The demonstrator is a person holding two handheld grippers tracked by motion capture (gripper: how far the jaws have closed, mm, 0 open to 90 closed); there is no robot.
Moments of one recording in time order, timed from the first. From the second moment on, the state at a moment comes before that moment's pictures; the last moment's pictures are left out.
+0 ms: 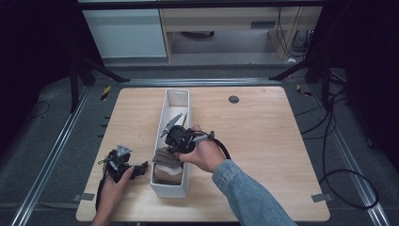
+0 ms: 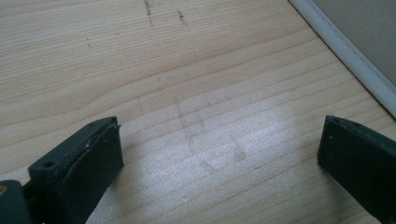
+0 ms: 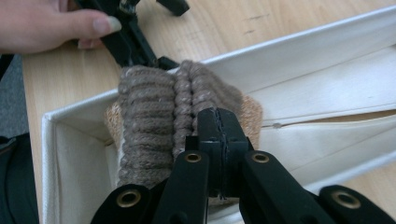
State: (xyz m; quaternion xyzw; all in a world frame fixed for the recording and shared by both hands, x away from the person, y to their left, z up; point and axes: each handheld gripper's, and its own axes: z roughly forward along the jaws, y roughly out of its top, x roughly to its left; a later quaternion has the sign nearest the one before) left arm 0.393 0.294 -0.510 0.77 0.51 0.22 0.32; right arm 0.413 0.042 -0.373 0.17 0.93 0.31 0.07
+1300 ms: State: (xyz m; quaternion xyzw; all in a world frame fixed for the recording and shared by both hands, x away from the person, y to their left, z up) left arm 0.393 0.293 -0.510 0.77 0.51 0.22 0.32; right arm 0.380 0.041 -0.405 0.14 0.94 0.30 0.04
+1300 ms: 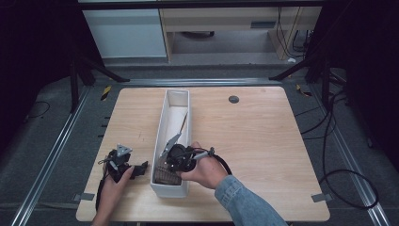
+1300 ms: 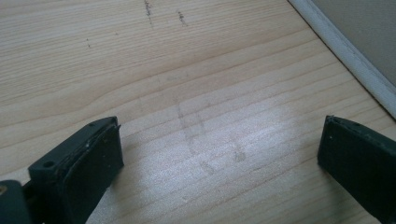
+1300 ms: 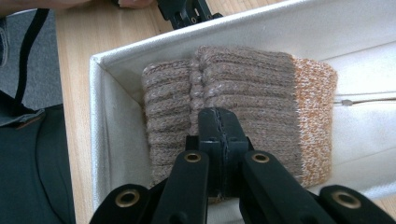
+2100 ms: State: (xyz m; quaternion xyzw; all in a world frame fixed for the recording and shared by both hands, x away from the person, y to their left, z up) left arm 0.393 0.294 -0.510 0.77 0.51 0.22 0.32; right arm 0.378 0.050 -0.419 0.14 0.95 0.27 0.04
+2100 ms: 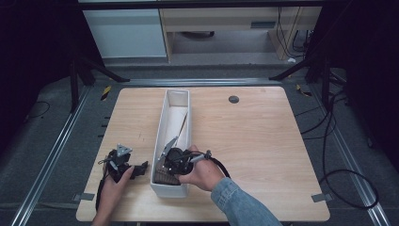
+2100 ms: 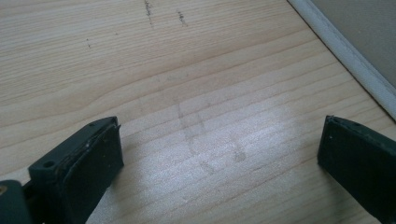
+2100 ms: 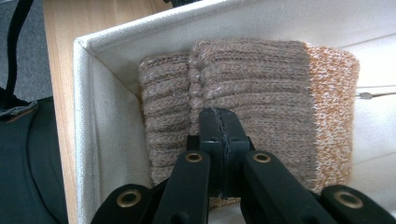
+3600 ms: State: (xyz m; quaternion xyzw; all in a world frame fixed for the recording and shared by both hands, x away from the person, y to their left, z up) left arm 0.393 0.293 -0.510 0.77 0.51 0.22 0.32; right arm 0.396 0.003 -0.369 0.21 0.88 0.39 0.16
